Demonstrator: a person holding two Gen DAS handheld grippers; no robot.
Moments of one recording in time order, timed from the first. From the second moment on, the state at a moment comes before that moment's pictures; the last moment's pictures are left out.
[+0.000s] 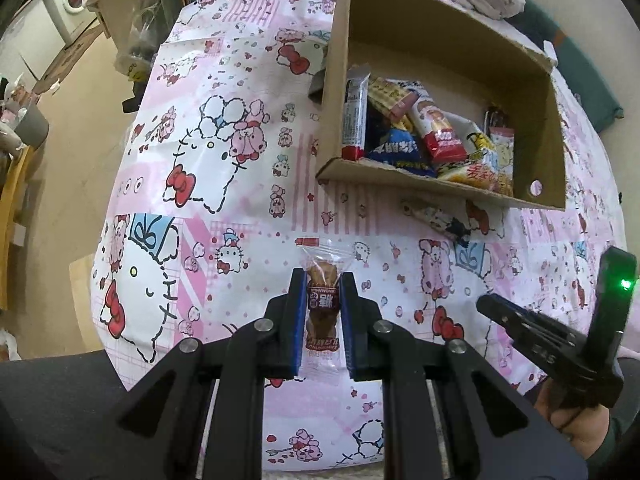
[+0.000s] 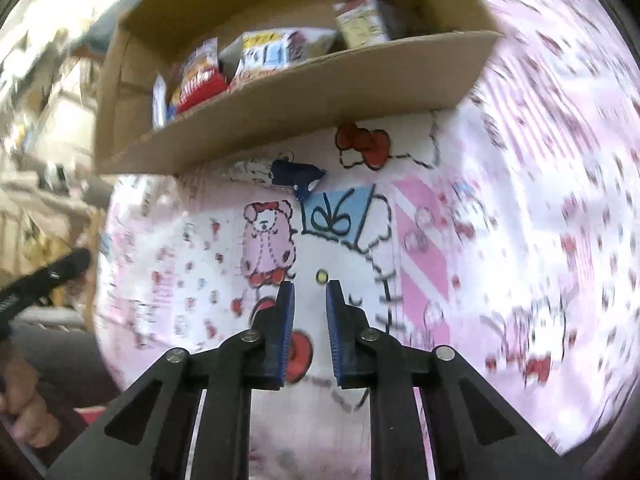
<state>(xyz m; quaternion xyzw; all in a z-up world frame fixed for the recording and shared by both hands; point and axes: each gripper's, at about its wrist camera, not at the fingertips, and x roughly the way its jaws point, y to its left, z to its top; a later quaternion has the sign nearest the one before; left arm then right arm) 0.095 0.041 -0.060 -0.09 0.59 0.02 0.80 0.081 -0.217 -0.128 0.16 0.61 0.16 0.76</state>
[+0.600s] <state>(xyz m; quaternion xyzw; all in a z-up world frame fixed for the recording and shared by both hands) 0.096 0.046 -0.051 -0.10 0.58 0.01 0.81 0.189 -0.143 -0.147 -0.09 0.59 0.20 0.78</state>
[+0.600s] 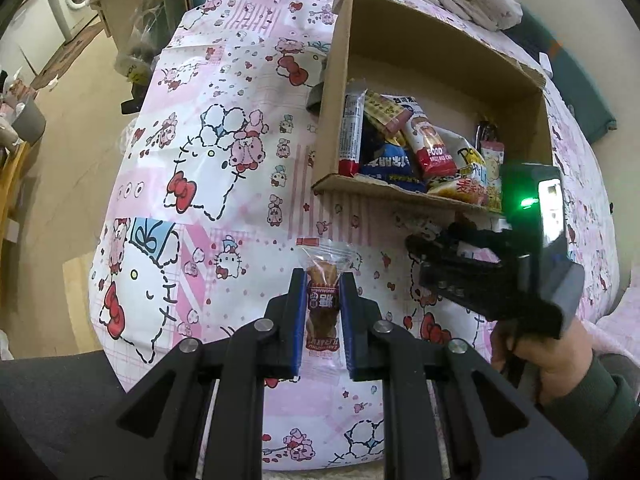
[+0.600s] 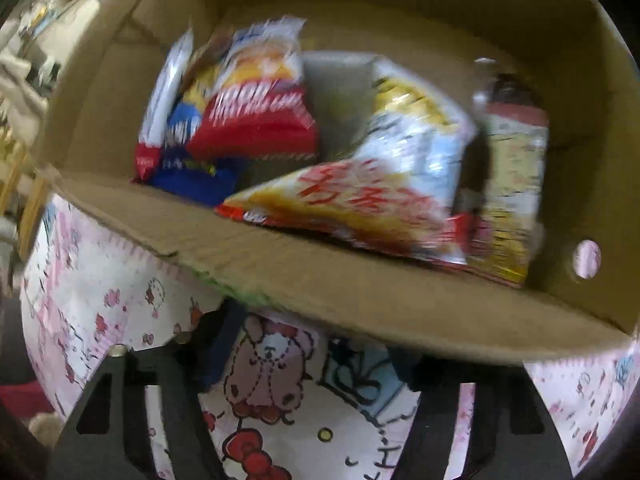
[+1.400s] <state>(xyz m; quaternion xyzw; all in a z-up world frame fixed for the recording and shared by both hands) 0.116 0.037 0.004 -0.05 0.50 0.03 0.87 0.130 -0.233 -0.018 0.10 0.54 0.30 0.78</state>
